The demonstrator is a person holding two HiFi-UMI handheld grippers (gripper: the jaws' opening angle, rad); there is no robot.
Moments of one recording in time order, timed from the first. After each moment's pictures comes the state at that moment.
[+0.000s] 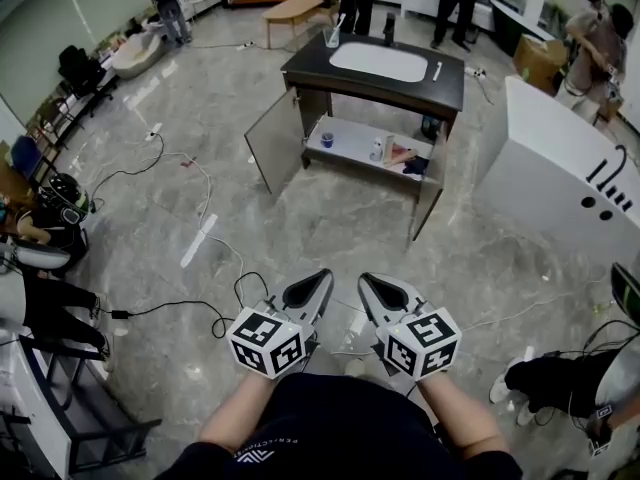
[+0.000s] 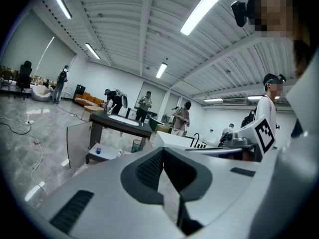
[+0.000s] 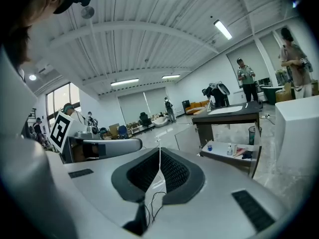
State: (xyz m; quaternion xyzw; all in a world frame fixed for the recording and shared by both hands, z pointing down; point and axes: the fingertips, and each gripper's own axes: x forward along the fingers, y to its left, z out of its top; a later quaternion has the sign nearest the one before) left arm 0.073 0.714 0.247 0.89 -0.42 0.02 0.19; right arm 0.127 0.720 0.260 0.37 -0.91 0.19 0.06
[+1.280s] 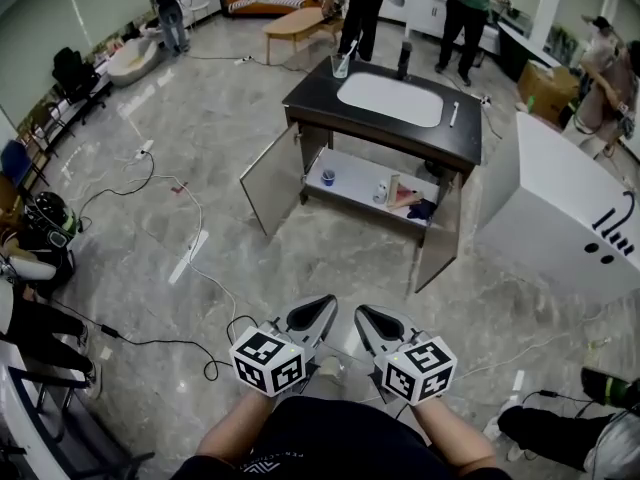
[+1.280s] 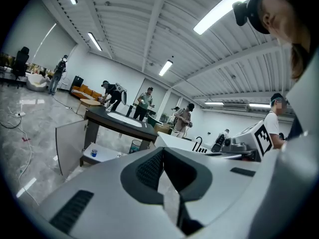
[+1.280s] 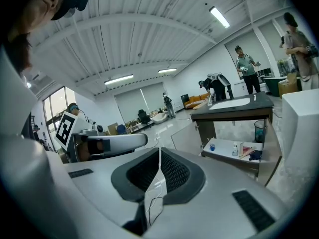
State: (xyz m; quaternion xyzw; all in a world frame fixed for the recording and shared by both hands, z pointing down) left arm 0.041 0.551 0.254 0.89 -0.39 0.02 0.22; right arm 0.084 0.567 0.275 0.36 -0.90 0.23 0.08
